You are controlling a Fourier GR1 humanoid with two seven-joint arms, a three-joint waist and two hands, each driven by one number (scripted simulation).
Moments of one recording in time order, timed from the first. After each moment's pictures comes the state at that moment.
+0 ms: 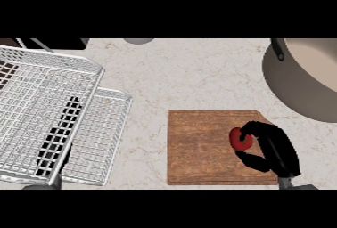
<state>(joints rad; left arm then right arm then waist) 0.01 0.22 -0.03 -1.47 -0.02 0.08 -0.21 0.00 -0.26 0.18 -1.47 0.90 -0.24 -0.16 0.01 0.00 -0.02</state>
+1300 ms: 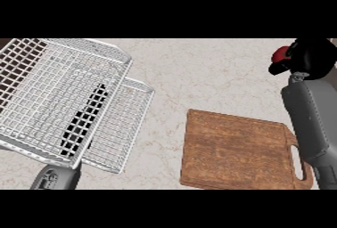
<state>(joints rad) -0.14 0.20 -0.13 -1.39 -0.02 0.05 -0.22 -0.77 -0.30 -0.16 -0.96 1.26 -0.24 0.73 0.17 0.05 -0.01</state>
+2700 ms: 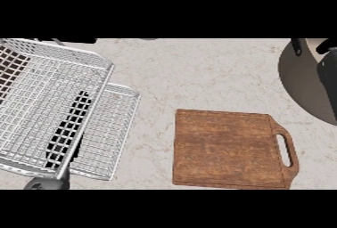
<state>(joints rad) -0.05 0.21 -0.06 -1.44 0.00 0.08 -0.24 -1.08 -0.50 -0.31 -0.39 1.54 -0.40 0.99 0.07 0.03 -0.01</state>
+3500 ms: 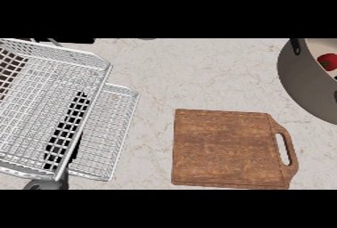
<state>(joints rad) -0.03 0.20 -0.05 -1.45 0.00 0.07 -0.24 -0.96 -0.59 -0.52 -0.21 1.33 -0.48 0.82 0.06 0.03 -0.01</state>
